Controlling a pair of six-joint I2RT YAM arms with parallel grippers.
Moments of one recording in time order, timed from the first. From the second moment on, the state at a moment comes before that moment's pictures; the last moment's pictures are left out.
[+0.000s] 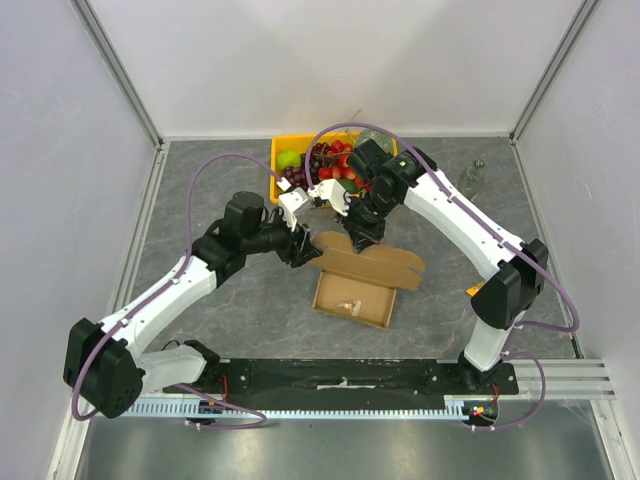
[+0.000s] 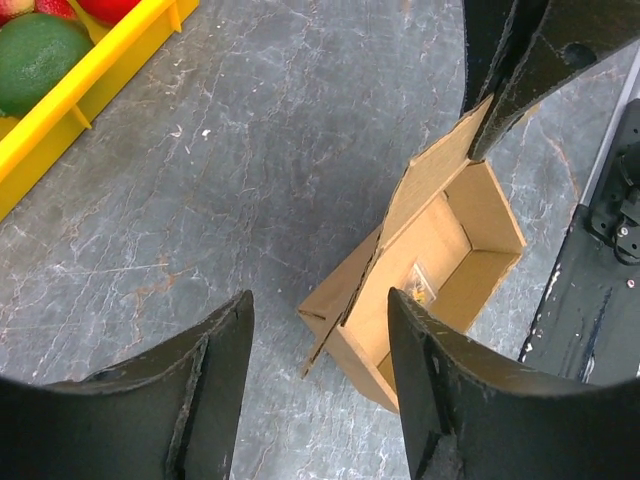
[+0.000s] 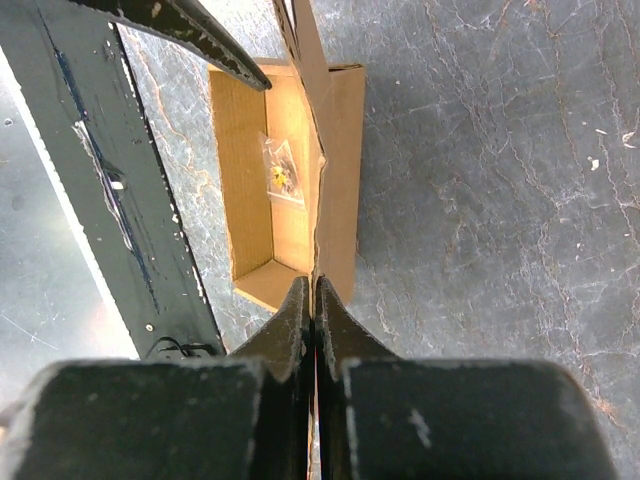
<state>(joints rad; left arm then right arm) -0.56 1.17 0.87 -0.20 0.51 0.07 0.67 1.77 1.84 -1.34 -0.46 -0.57</state>
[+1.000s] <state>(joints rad) -0.56 0.97 0.61 0.09 0.44 -0.12 0.67 1.72 1.82 -1.29 -0.50 -0.57</state>
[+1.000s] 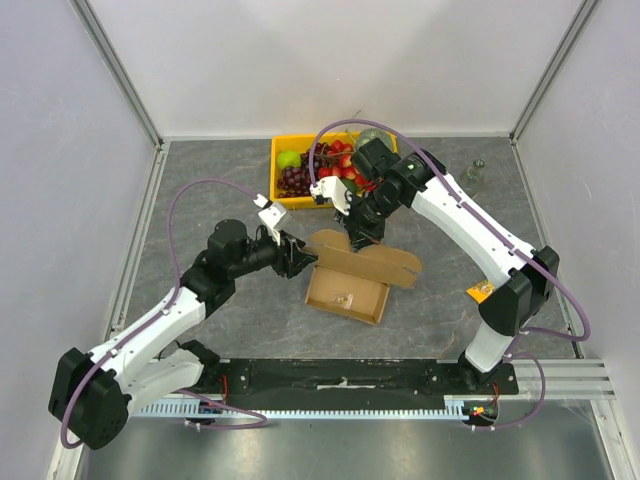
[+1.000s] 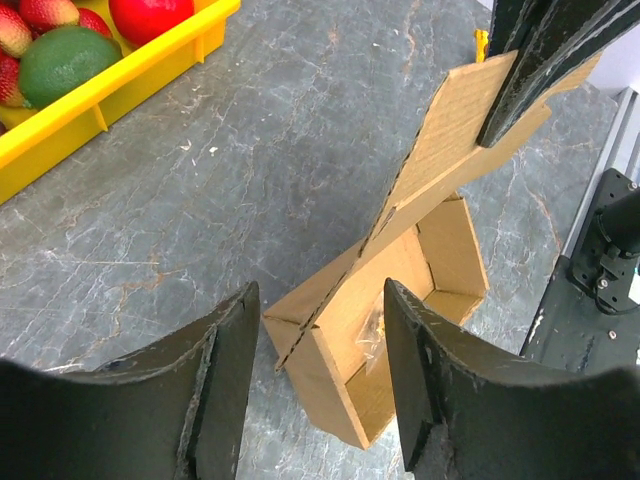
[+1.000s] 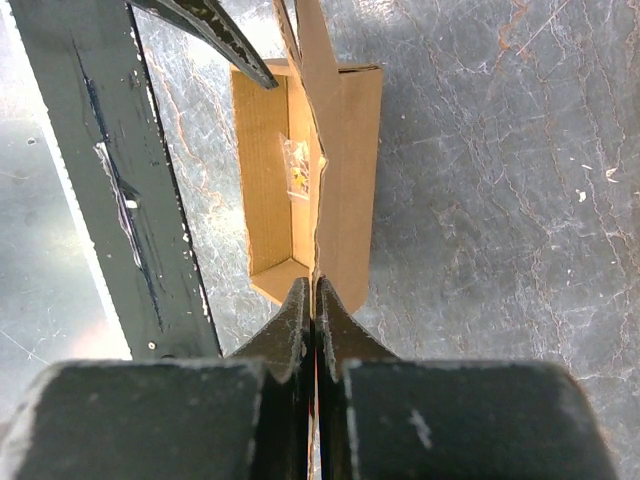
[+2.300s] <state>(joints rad) -0.56 1.00 0.55 0.21 0.52 -0.20 0.66 1.72 1.80 -1.25 -0.53 -0.53</state>
